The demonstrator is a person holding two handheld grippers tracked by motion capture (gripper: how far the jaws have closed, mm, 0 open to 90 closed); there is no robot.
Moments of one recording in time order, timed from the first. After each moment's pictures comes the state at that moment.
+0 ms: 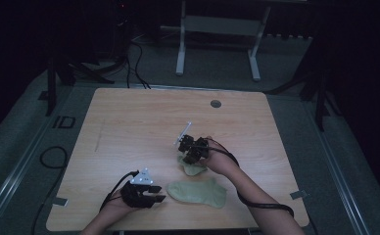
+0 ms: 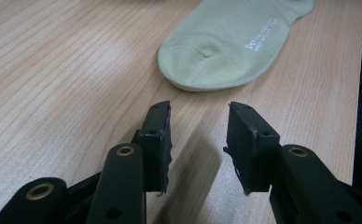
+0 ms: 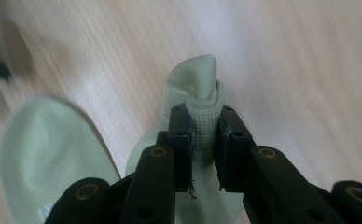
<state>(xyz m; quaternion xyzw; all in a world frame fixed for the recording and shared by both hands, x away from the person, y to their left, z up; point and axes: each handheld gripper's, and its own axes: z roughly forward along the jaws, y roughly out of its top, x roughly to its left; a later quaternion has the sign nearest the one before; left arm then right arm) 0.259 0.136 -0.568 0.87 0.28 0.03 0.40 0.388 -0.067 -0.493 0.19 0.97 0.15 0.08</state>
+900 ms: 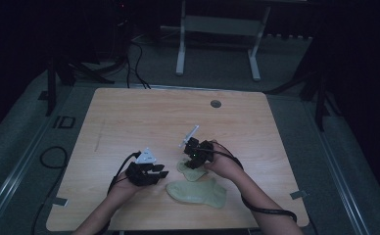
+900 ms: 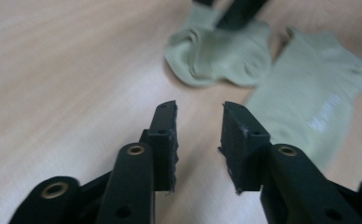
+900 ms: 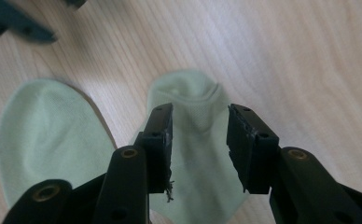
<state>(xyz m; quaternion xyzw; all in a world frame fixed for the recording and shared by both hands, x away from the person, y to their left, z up) 0.309 0.125 -0.543 0.85 0.32 0.09 0.41 0.381 -0.086 -0.505 0.19 0.96 0.18 0.07</state>
